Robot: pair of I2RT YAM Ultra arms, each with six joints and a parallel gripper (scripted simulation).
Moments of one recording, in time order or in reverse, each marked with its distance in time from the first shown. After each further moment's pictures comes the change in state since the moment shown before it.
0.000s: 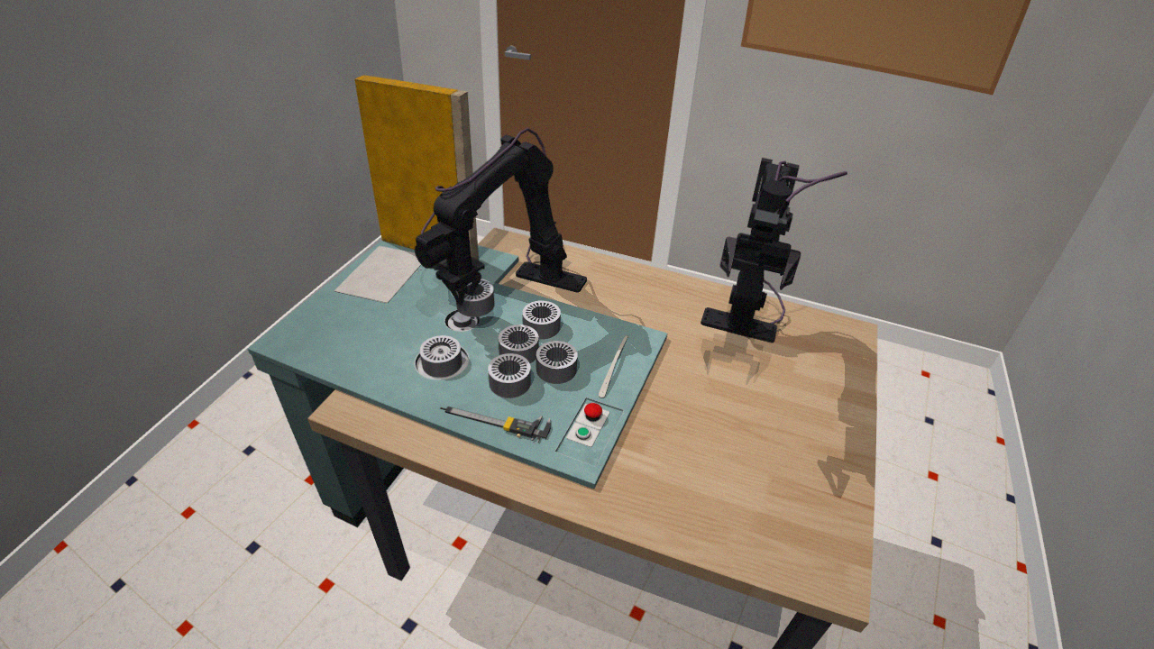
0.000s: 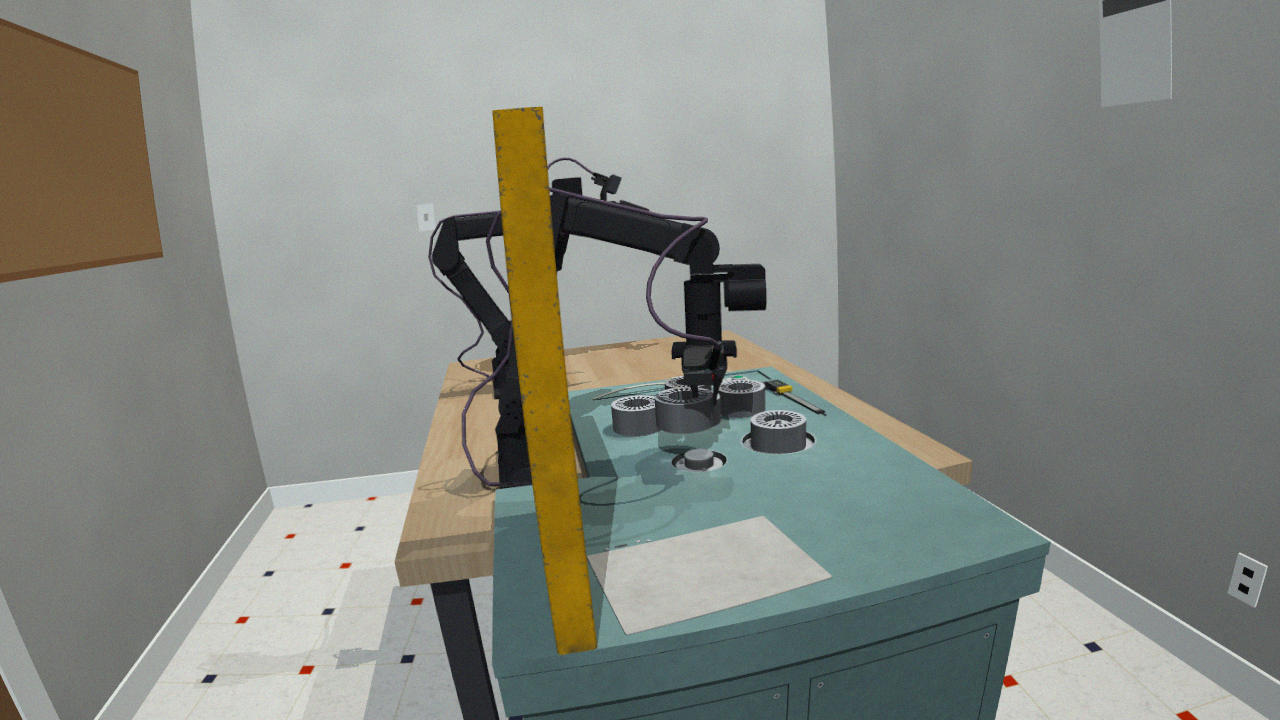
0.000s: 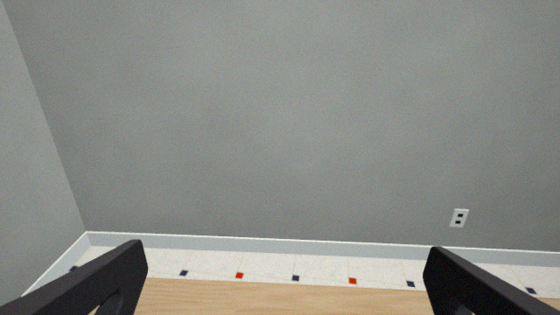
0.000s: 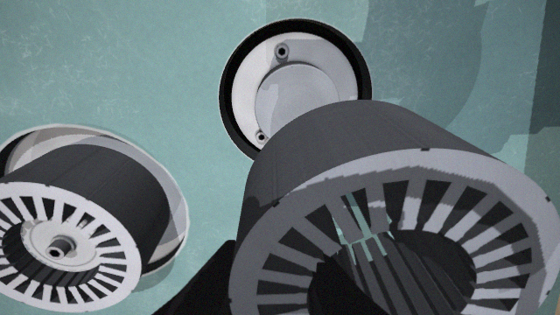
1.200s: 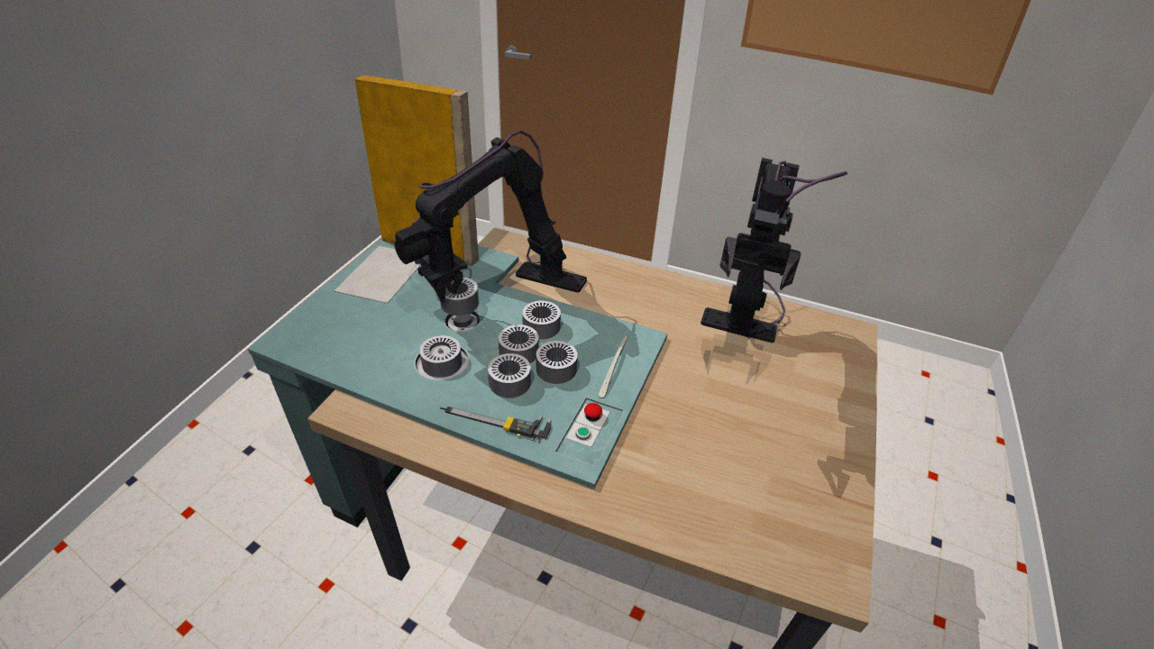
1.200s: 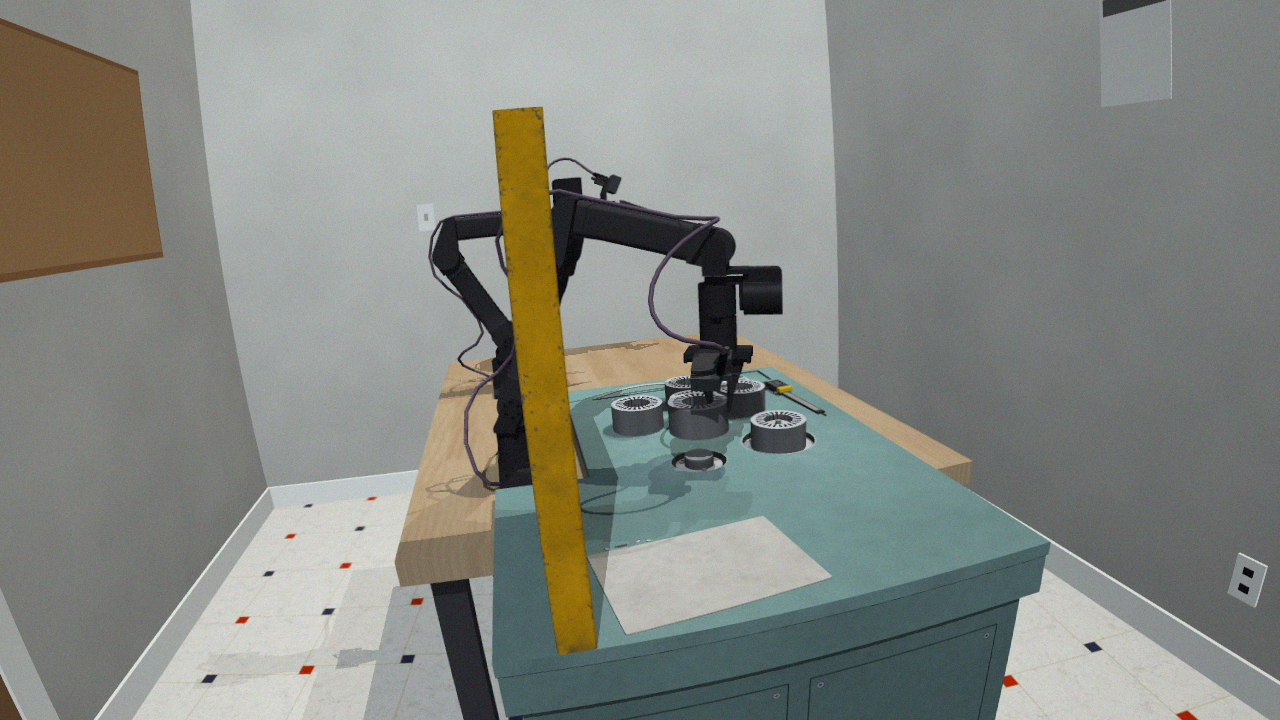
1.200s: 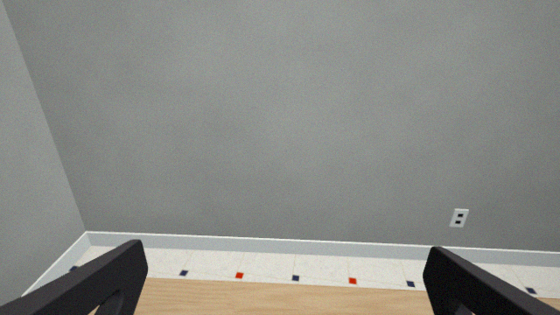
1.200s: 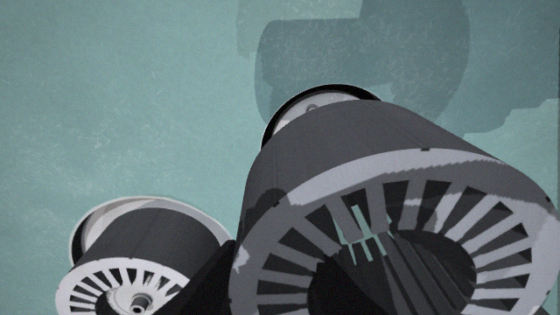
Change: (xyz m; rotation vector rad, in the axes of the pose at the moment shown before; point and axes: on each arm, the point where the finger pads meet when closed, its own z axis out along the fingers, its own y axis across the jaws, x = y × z) left arm 0.000 0.000 0.000 0.000 0.000 0.000; right arm -0.038 0.023 -0.001 -0.004 -0.003 0.135
